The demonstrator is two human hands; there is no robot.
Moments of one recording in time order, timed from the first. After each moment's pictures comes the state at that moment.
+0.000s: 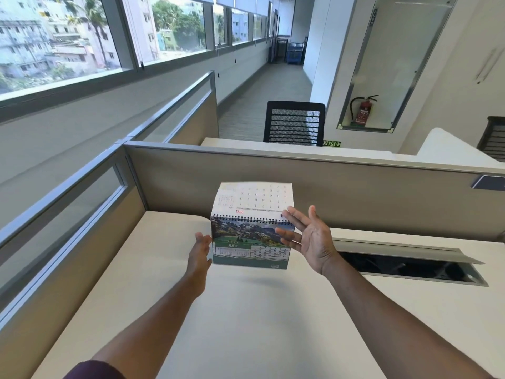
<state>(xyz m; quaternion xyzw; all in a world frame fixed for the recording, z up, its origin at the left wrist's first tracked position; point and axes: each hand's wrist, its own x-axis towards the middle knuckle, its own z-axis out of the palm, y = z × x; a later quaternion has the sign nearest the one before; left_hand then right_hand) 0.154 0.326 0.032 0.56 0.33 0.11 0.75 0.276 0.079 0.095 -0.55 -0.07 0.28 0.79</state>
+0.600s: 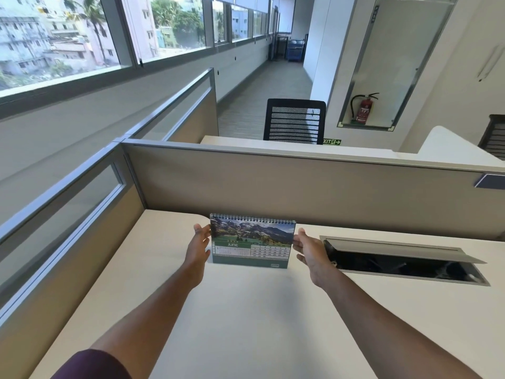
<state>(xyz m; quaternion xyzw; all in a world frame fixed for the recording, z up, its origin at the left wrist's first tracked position) 0.168 0.336 0.042 0.57 0.32 0.12 0.75 0.273 0.086 0.055 -0.73 0.10 0.20 0.65</state>
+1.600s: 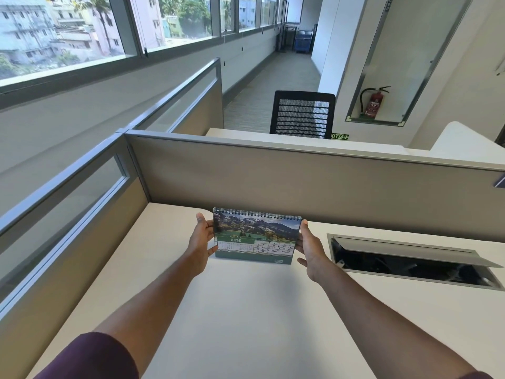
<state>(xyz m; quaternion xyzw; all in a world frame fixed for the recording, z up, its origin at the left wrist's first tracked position) 0.184 0.350 0.045 0.55 0.35 0.09 0.75 0.289 0.111 0.036 -0.72 0.13 0.25 0.63</state>
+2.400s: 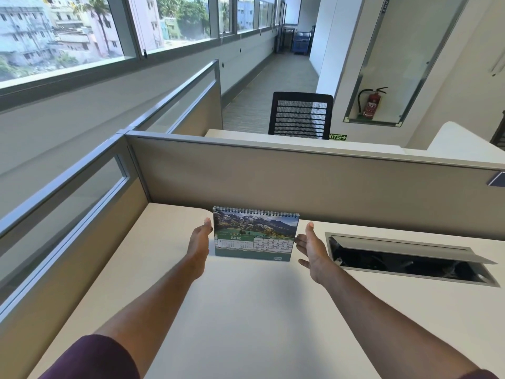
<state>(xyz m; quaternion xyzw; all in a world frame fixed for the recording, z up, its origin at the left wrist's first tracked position) 0.171 0.345 0.041 0.59 0.37 0.10 0.71 0.283 0.097 0.038 -0.71 0.14 0.25 0.65</state>
